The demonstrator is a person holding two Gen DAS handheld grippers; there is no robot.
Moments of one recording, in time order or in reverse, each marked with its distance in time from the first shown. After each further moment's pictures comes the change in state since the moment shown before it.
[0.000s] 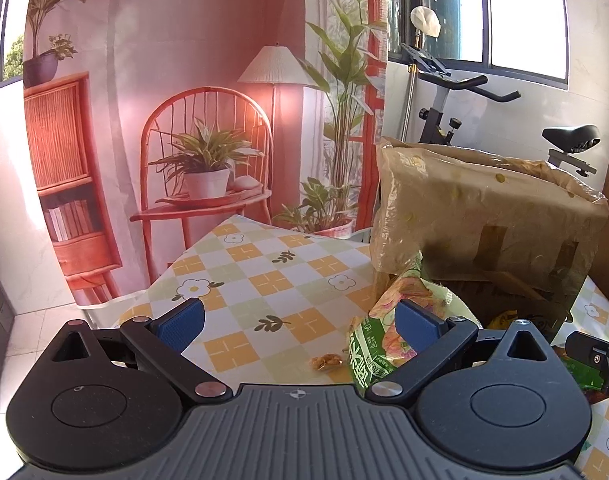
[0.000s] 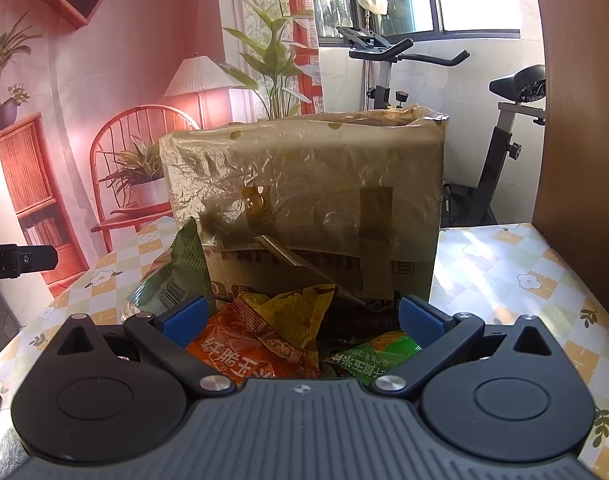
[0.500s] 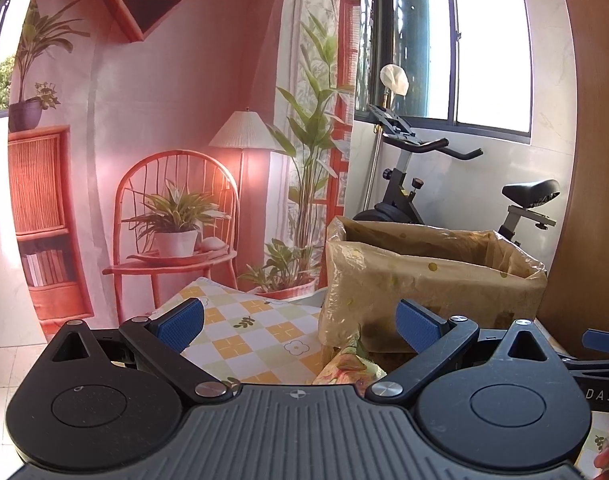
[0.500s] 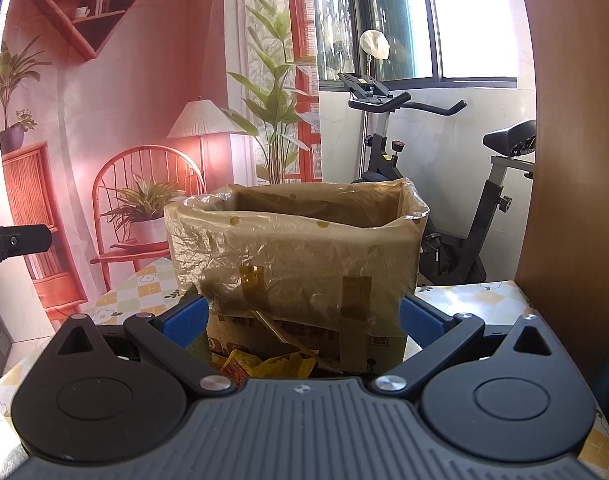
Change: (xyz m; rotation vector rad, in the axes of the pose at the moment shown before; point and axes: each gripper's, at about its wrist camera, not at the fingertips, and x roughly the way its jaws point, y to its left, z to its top) left arm -0.044 -0.025 0.033 -0.015 -0.154 -0.097; right arm -0.035 0.002 0.041 -0.054 -0.105 -0.026
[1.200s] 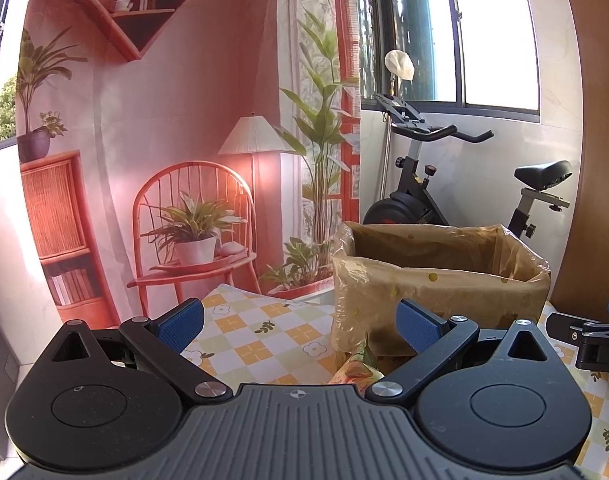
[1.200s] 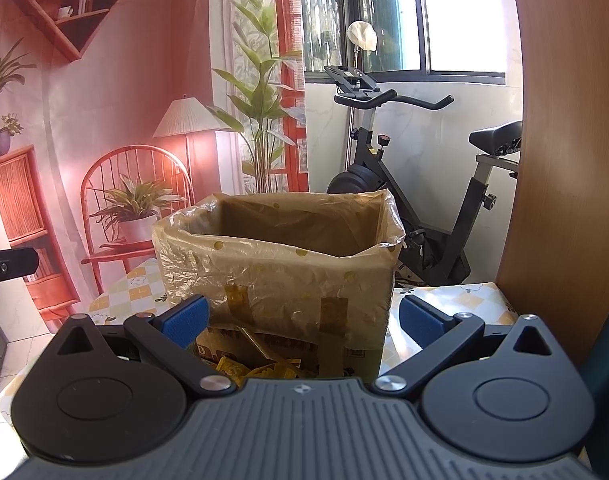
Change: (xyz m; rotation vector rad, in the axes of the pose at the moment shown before) left arm -0.022 -0.017 0.035 0.073 0.024 0.071; right arm -0.016 -0.012 0.038 0.007 0.034 -0.030
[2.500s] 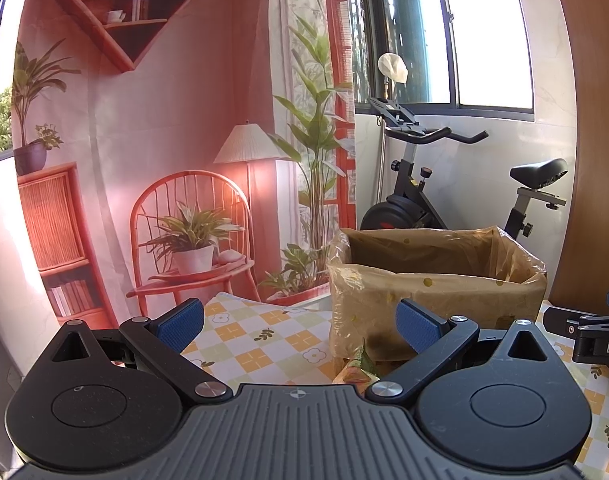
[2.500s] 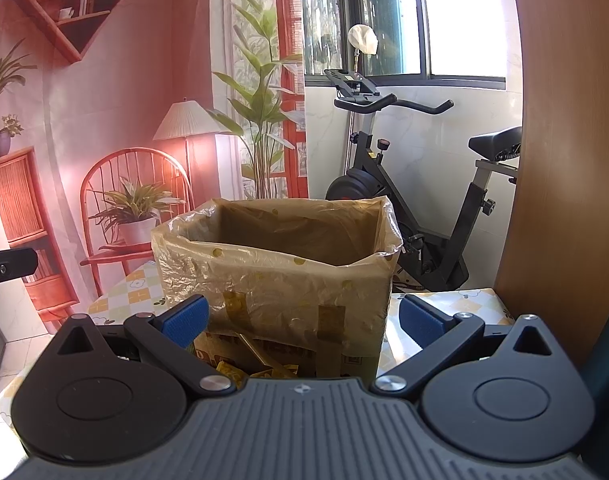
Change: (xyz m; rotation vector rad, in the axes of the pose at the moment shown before) left arm -0.003 -0.003 0.004 0.038 -0.013 -0.005; right arm -0.005 0.000 0.008 -0.007 -0.007 -0.005
